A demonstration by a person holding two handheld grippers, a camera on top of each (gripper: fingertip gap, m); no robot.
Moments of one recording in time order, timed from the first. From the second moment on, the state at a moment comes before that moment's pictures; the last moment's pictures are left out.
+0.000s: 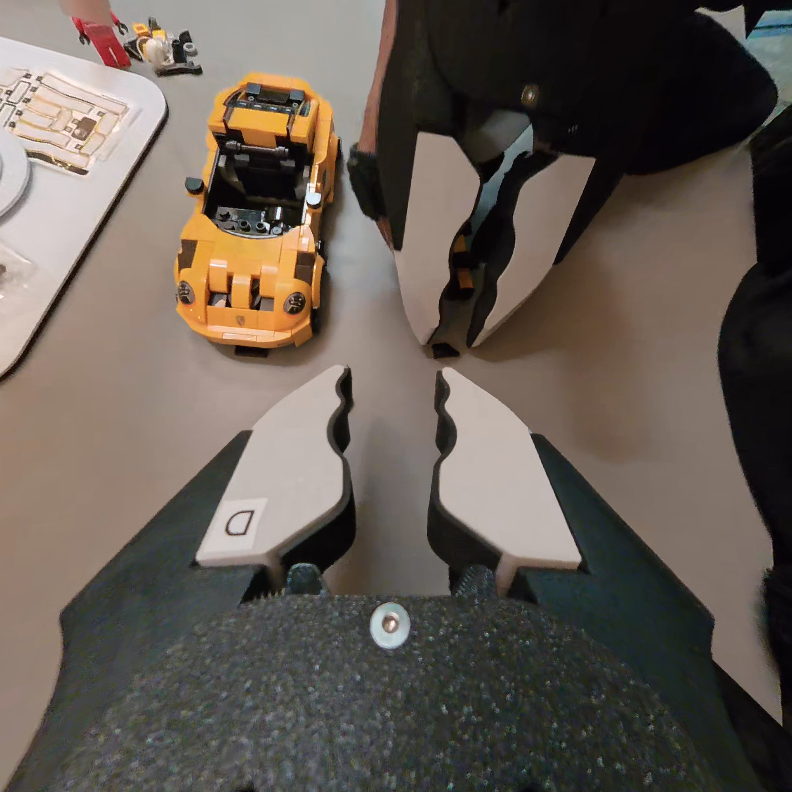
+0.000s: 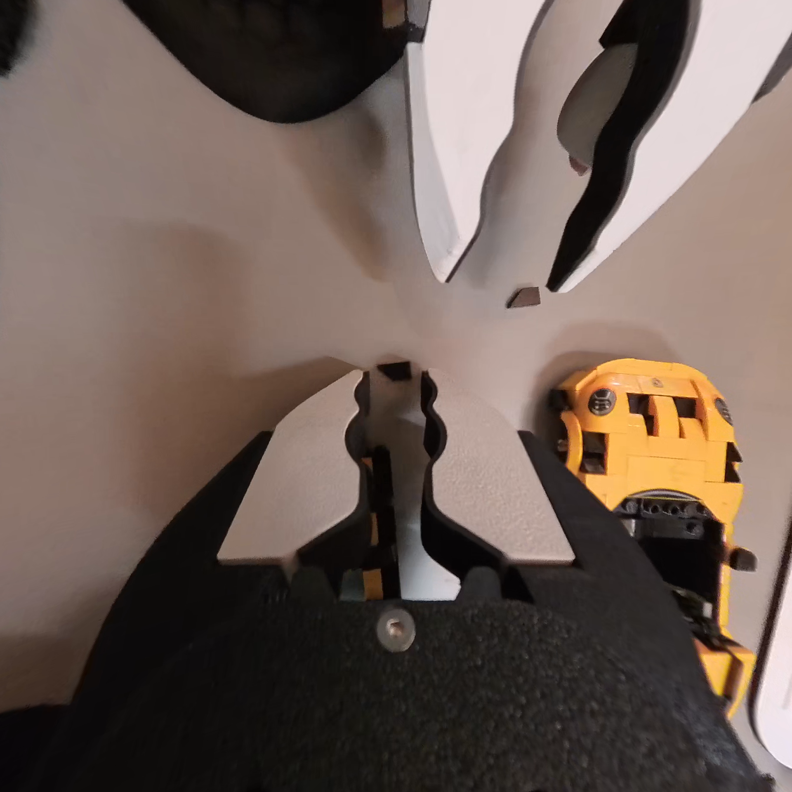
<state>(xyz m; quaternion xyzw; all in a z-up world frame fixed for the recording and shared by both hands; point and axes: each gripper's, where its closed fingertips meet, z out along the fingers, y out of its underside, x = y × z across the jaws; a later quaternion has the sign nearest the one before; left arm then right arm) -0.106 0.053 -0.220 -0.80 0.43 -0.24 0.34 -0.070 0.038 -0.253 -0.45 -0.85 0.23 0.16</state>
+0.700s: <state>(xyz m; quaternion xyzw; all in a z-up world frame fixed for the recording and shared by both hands) -0.045 0.050 -0.235 -0.79 0.45 -0.24 0.33 0.046 0.091 -0.240 -0.59 -0.76 0.19 0.20</state>
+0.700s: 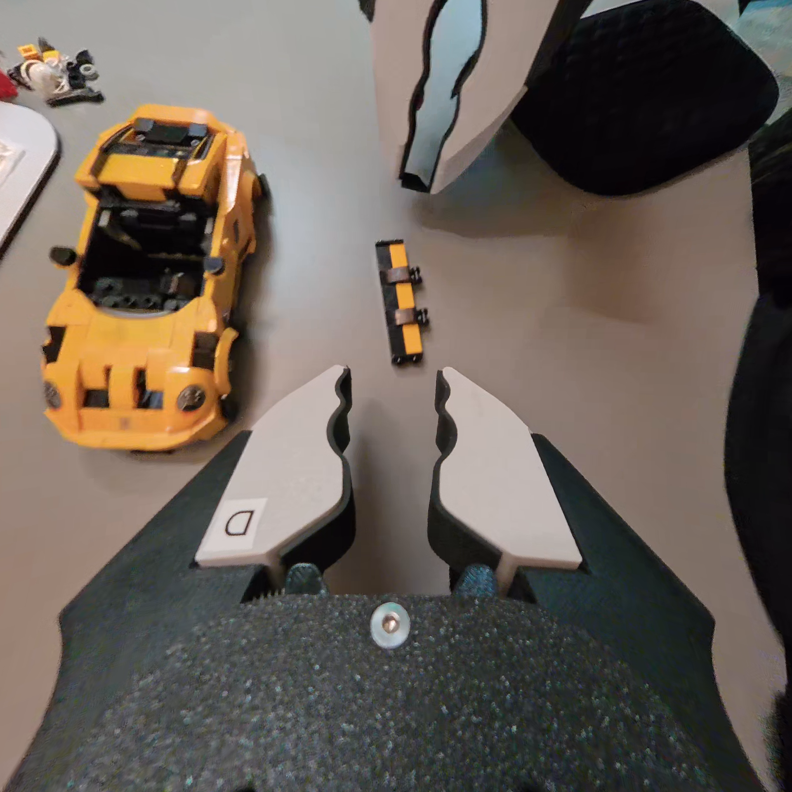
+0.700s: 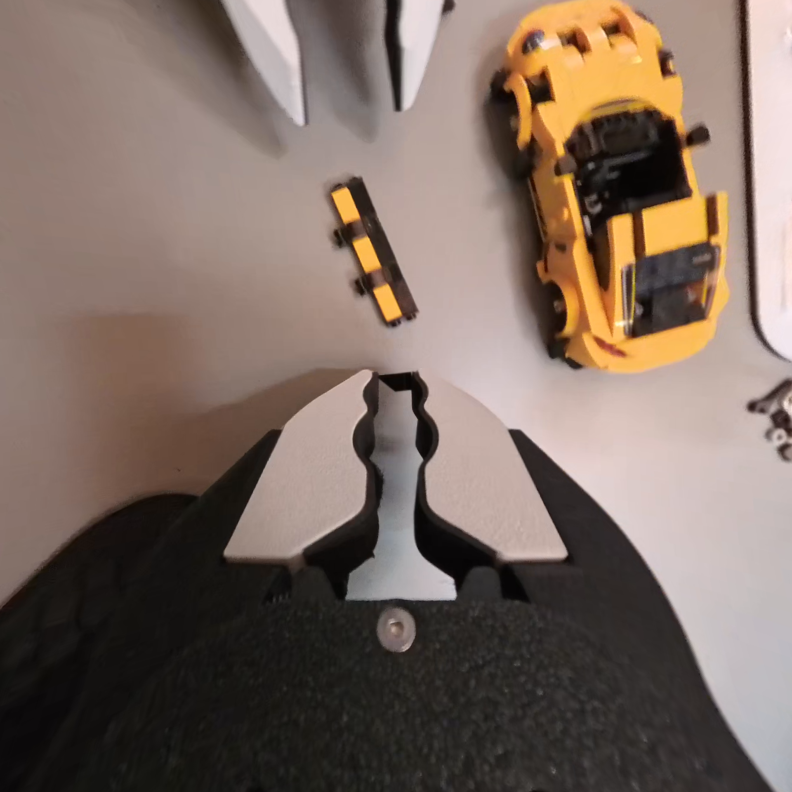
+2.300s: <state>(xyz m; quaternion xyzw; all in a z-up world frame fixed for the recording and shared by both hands) -0.048 0.059 -0.241 -0.75 0.53 -0.19 0.35 0.012 0.082 -0.256 -0.61 -0.74 0.20 0.18</state>
